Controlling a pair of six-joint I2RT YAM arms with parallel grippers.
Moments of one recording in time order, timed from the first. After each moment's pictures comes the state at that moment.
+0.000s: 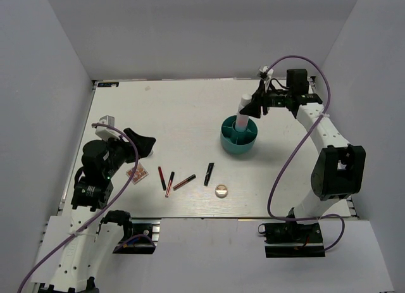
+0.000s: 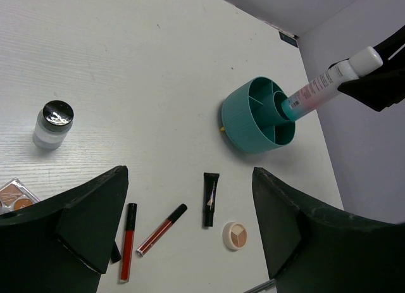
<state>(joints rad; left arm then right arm) -0.12 0.57 0.72 -0.40 0.26 -0.58 0.12 1.65 1.40 -0.40 -1.09 -0.39</state>
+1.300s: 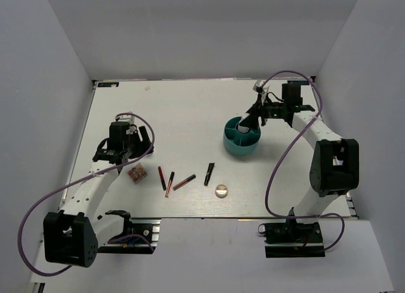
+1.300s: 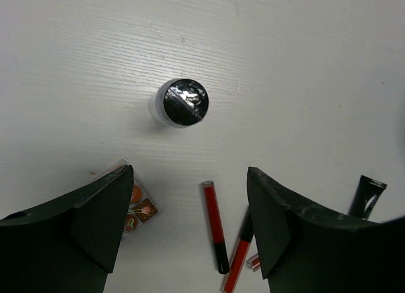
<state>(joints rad) -0.13 1.06 0.72 -0.38 0.02 -0.36 0.11 1.70 1.23 -0.27 -1.03 -0.46</state>
